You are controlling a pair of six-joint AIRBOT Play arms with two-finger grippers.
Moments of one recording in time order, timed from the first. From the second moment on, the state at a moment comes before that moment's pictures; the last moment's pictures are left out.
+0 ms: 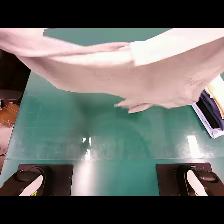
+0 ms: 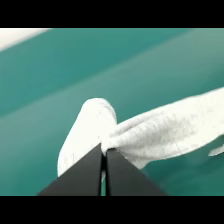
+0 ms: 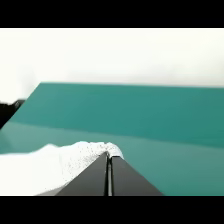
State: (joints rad) left arm -0.15 -0.85 1.96 1.36 -1.43 -1.33; right arm -0.18 -0.67 1.57 -1.00 1.13 1.45
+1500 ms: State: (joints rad) left arm -0.14 -1.49 1.55 1.49 -1.23 -1.39; right arm -0.02 -1.74 1.96 -1.20 1.48 1.50
